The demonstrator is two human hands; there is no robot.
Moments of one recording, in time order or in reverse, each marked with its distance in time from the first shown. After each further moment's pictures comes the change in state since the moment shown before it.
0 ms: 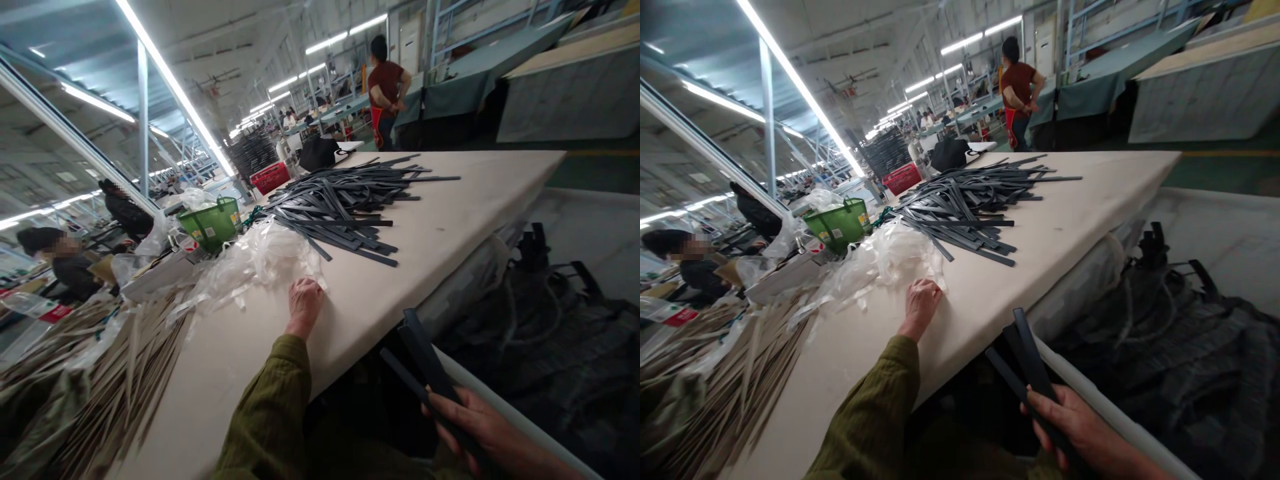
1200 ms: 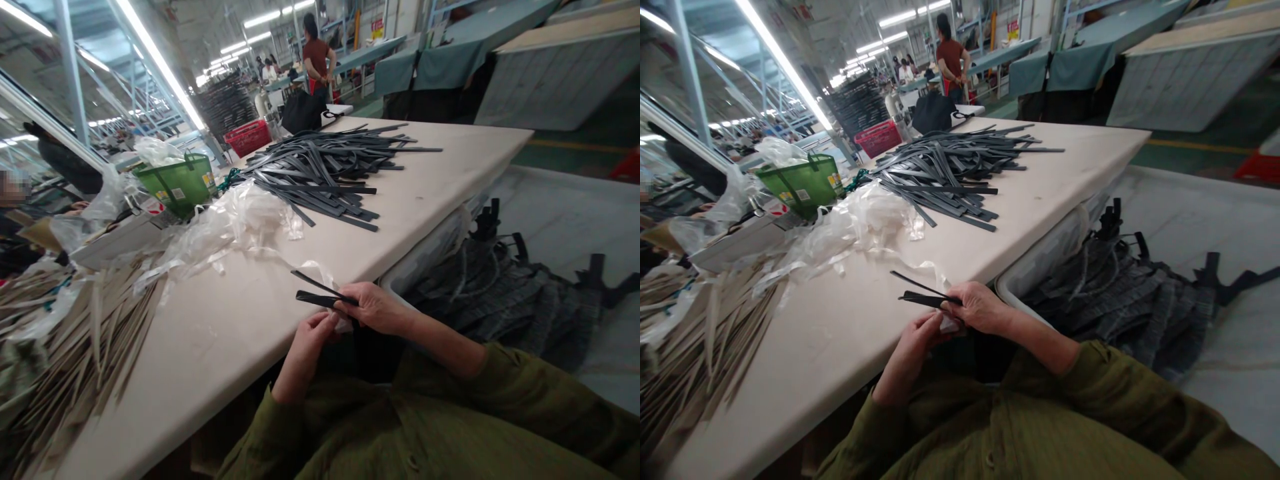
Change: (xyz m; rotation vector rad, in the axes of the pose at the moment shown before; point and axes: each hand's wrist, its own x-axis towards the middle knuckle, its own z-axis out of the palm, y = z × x) left_hand -0.150 0.069 -0.020 -1.557 -0.447 -0.620; right_hand 0.041 -0.112 0.062 -0.814 -0.079 -0.626
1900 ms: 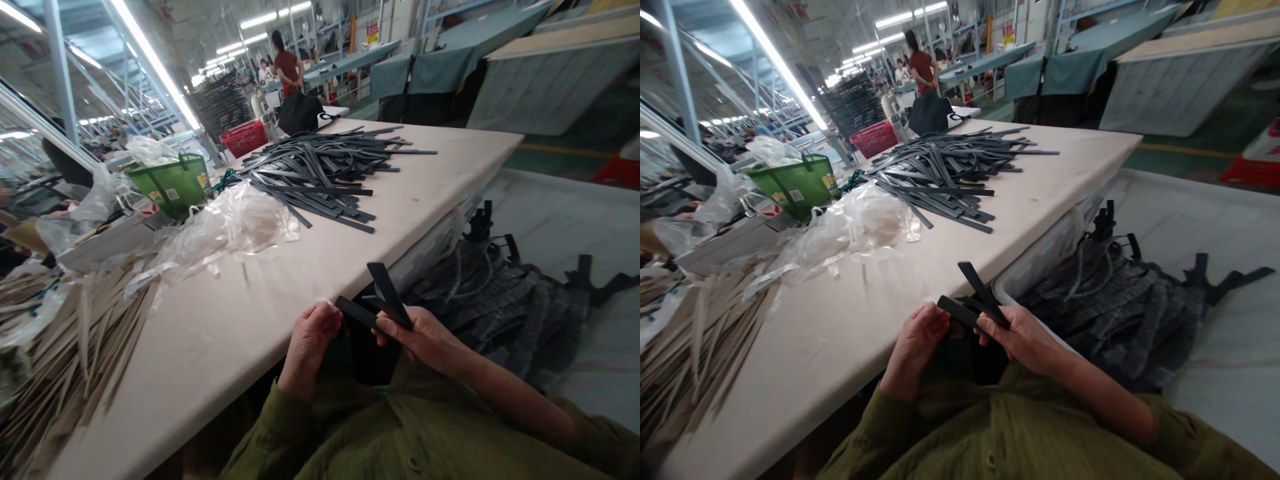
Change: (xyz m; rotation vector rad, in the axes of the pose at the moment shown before) left_hand 0.018 0.004 0.013 -0.508 0.164 -0.092; right_hand -0.080 0.015 -0.011 0.295 0.115 0.260
